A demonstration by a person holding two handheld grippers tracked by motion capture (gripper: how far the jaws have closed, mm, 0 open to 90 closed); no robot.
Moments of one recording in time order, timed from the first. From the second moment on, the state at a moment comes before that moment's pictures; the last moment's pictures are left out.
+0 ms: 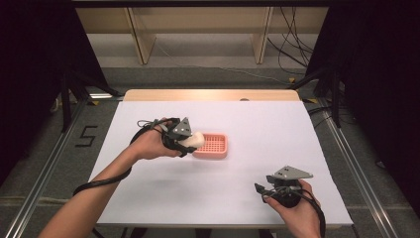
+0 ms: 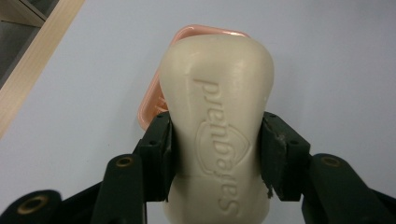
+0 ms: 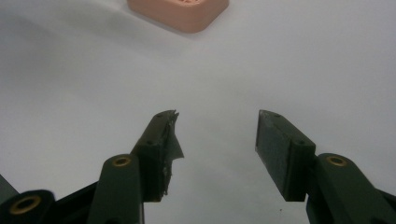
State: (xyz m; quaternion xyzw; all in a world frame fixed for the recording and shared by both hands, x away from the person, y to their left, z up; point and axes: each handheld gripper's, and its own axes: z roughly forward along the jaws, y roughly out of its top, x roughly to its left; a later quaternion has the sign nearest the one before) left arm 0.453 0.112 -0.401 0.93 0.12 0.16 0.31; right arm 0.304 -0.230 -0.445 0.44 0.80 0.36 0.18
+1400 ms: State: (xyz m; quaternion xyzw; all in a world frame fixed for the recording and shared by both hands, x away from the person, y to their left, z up) left arm 0.464 0.084 -0.408 0.94 0.10 0.15 0.29; right arm 0.303 -0.229 -0.444 0.45 0.79 0.37 0.18
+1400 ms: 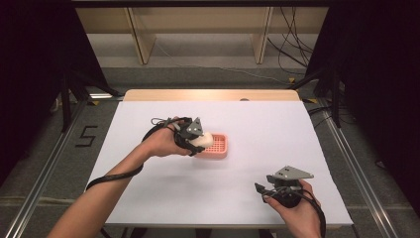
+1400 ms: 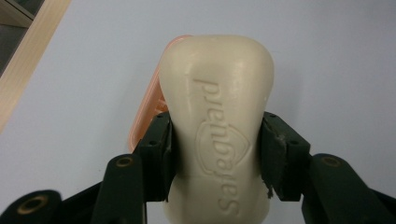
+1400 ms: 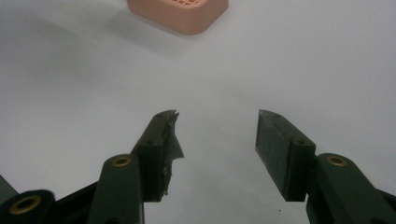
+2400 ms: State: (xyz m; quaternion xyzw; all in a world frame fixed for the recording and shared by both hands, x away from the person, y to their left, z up) left arm 0.475 0.066 -0.413 0.93 0.10 0.19 0.28; right arm 0.303 -0.230 -0.445 0.44 0.80 0.37 0.18
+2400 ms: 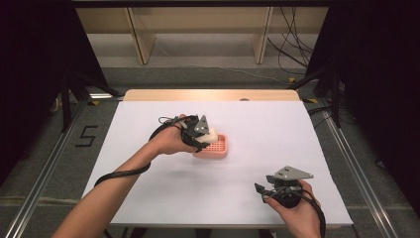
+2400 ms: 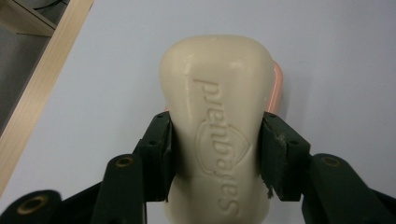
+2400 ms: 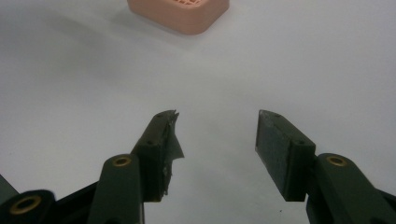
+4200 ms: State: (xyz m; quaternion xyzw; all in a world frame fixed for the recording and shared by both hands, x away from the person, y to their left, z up) left arm 0.489 0.049 -0.434 0.94 0.10 0.20 0.27; right arm 0.301 -0.228 -0.445 0.44 0.80 0.36 0.17
